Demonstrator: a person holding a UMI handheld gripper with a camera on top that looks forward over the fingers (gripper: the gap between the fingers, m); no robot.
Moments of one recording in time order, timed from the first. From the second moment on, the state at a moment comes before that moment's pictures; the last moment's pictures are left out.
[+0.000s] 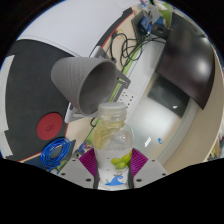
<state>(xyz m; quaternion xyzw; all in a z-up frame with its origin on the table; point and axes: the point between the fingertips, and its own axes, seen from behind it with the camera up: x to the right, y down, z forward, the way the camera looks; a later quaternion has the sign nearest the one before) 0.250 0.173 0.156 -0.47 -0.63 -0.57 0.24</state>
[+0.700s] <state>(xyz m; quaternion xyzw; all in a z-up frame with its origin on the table) 0.236 0.138 0.135 -0.83 -0.09 0.00 0.55</state>
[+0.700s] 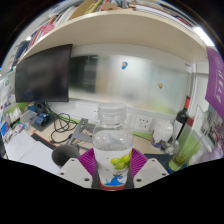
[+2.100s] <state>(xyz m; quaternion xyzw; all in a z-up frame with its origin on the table) 0.230 -0.016 0.148 -0.85 0.04 -0.02 0.52</state>
